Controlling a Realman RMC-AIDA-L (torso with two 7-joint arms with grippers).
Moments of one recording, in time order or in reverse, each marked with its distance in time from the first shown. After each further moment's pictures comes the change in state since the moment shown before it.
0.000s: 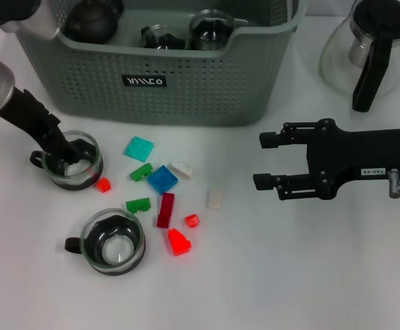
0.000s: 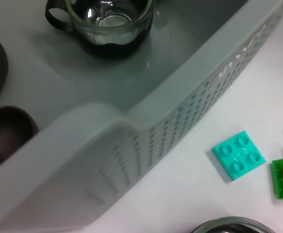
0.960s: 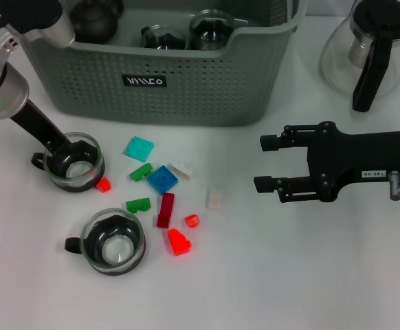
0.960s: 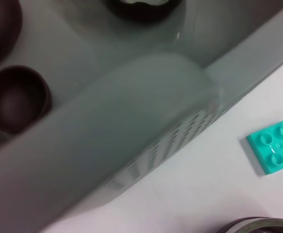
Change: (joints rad) left arm -0.033 0.047 0.138 -0.161 0.005 -0.119 -0.191; right arm 0.001 -0.004 0.000 0.013 -0.003 -0.001 0.000
